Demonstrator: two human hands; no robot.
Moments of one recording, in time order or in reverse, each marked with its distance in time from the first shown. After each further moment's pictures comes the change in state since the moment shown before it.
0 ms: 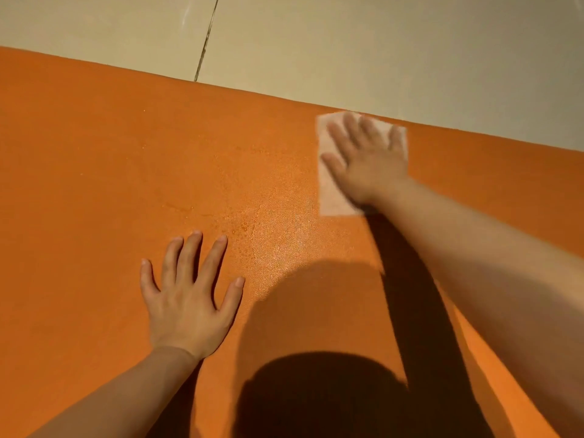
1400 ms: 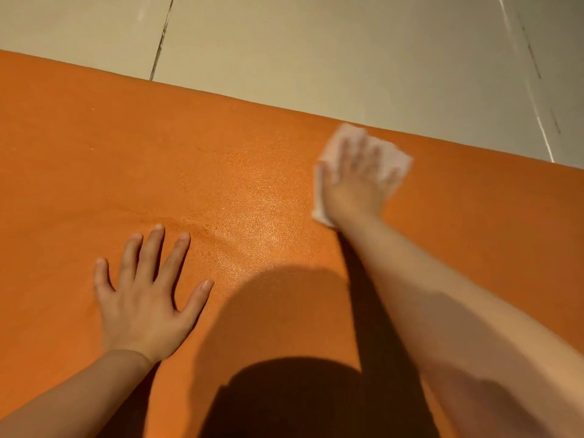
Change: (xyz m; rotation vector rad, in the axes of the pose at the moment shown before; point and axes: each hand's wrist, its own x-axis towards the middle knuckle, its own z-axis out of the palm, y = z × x) left_hand 0.009 -0.004 -0.005 0.036 -0.073 0.069; right_hand -0.040 0.006 0.024 0.256 0.112 0.464
